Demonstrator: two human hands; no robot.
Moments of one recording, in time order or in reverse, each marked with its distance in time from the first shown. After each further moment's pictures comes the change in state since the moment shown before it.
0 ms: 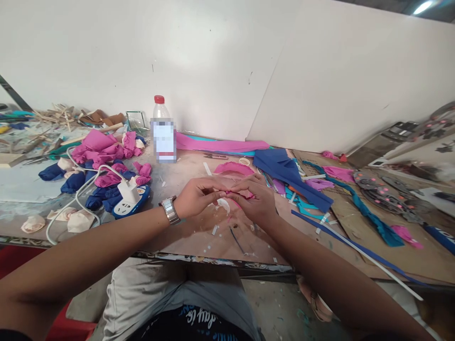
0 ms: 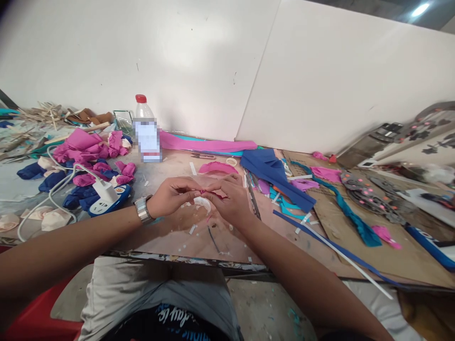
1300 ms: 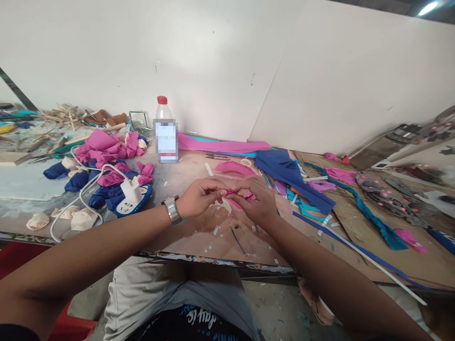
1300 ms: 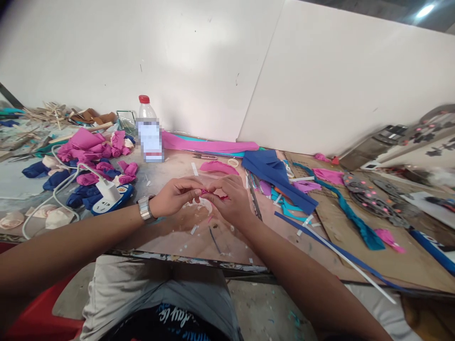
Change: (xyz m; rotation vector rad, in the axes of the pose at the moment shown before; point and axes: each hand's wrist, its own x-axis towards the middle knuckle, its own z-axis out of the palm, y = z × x) left_hand 0.003 -0.006 0.000 -0.036 -0.060 0.036; right_hand 0.002 -0.001 -0.001 0.002 -0.018 -0.048
